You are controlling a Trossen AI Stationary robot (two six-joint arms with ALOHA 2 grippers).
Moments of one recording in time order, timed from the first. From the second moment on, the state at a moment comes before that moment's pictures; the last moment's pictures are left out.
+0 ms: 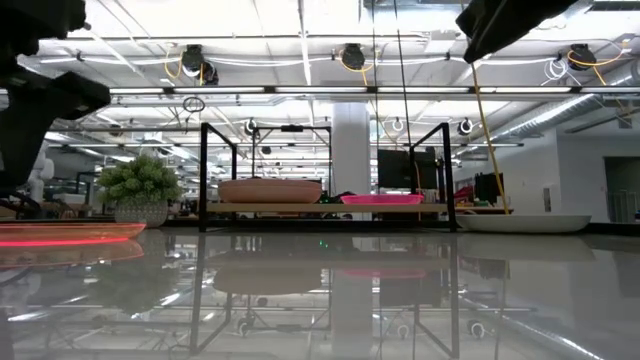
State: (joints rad) left arm -0.65 1.42 0.83 -0.70 -0.05 -0.30; right arm 0.40 1.24 0.96 -0.61 0.24 0.23
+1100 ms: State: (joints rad) left arm -0.67 1.42 0.76 -0.65 -0.17 -0.30; right arm 0.40 1.24 0.96 -0.55 0.31 0.17
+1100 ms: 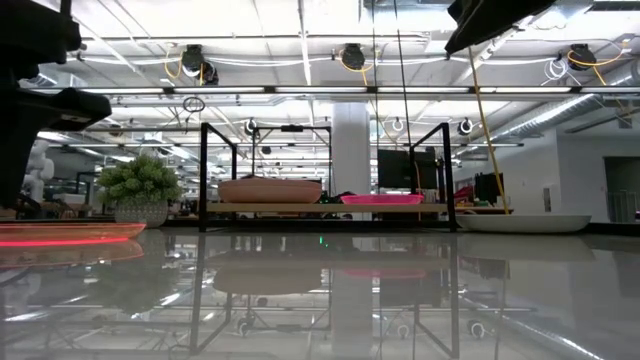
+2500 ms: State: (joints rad) left arm -0.58 1.36 0.86 -0.60 -0.41 -0.32; right arm 0.44 1.24 0.96 -0.48 0.32 0.17
